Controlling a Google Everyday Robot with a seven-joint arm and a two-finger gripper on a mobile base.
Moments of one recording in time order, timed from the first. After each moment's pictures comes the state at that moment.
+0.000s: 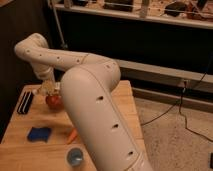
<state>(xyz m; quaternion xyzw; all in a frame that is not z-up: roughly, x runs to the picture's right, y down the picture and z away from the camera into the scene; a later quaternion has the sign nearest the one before) -0.315 -0.033 0.796 -0.28 -0.02 -0.05 0.96</state>
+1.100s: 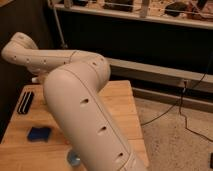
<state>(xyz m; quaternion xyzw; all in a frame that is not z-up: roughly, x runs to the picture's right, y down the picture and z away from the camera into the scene) -0.312 -0.090 0.806 -0.14 0.05 0.01 0.99</state>
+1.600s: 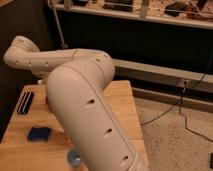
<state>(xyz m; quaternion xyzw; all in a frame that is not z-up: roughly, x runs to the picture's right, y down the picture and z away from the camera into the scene) -0.284 -0.074 0.797 -0.13 0.09 -0.03 0.99</state>
